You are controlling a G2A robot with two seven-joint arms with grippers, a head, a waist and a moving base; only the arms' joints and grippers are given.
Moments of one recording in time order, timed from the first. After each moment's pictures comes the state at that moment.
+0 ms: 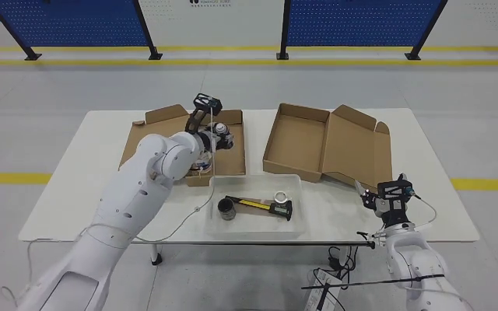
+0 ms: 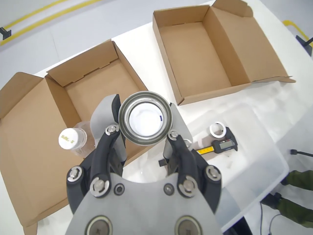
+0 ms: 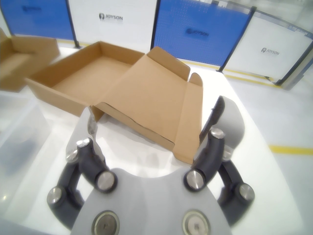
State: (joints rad) left arm 0.76 -1.13 -0.94 -1.44 0.81 0.03 -0.85; right arm -1.73 -1.15 1.60 -1.80 -1.33 0.00 0.00
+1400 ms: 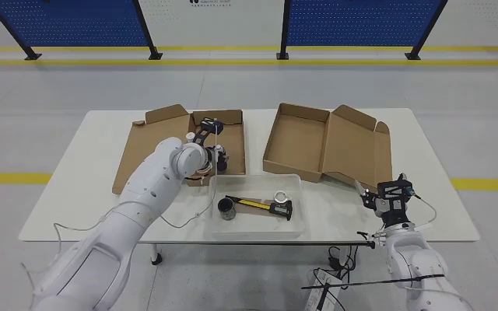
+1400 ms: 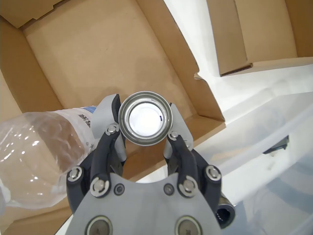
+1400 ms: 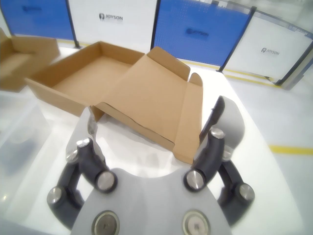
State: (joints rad) left arm 0.63 -1.25 -0.79 -0.93 0.76 -0.09 -0.80; right arm -1.73 -1.15 1.60 -1.80 -1.33 0.00 0.00
